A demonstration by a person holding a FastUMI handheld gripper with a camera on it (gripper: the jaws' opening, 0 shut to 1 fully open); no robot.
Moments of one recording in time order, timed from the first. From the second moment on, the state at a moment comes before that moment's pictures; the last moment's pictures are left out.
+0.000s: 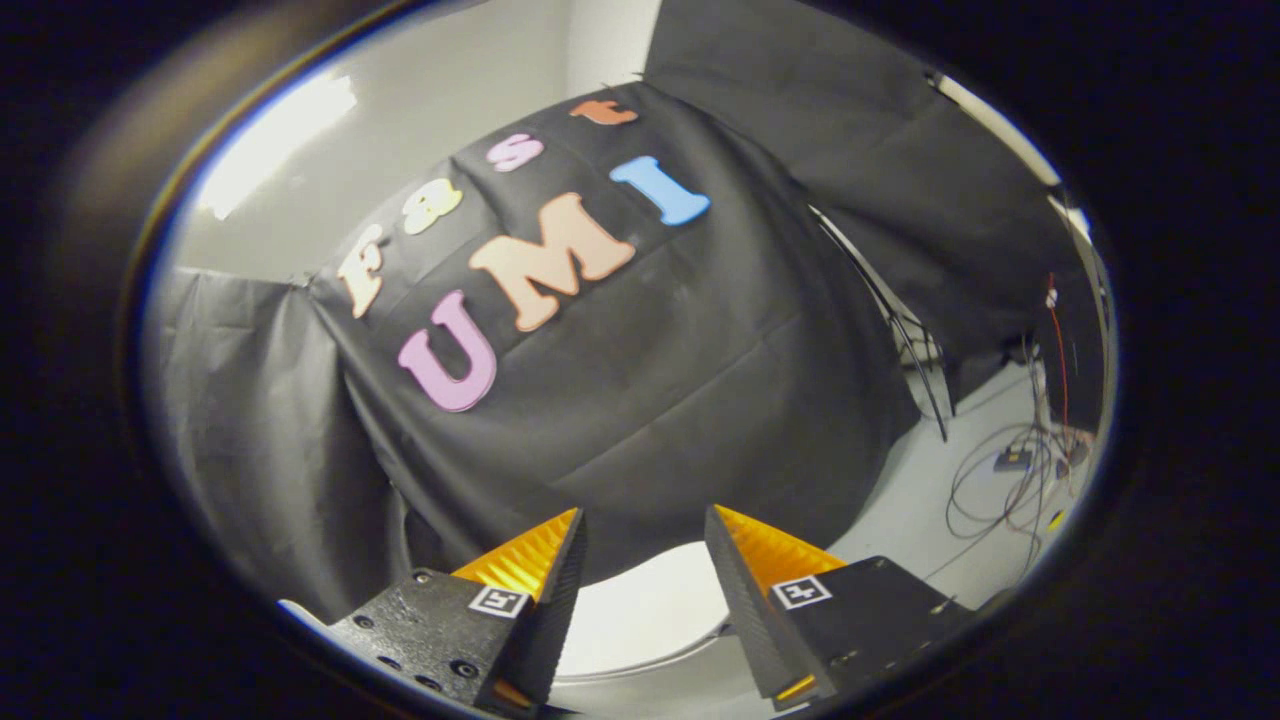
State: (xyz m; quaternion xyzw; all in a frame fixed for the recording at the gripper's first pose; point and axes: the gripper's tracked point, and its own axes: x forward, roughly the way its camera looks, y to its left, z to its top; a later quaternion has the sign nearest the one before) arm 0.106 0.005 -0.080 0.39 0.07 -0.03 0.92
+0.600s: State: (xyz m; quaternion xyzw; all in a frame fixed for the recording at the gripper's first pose) arm 0.167 0.025 -0.222 0.63 0.09 -0.13 0.76
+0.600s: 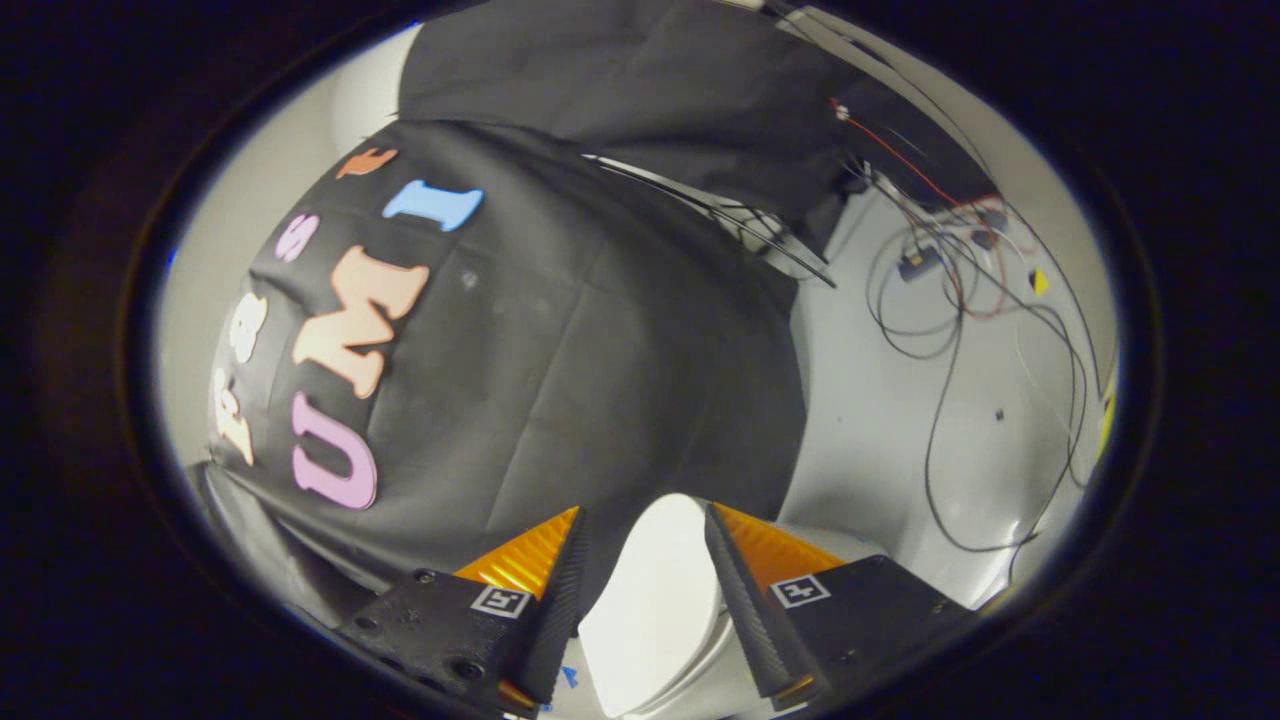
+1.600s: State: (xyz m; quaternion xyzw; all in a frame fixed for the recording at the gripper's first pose) arm 0.227 0.074 -0.343 0.71 0.19 -0.11 0.67
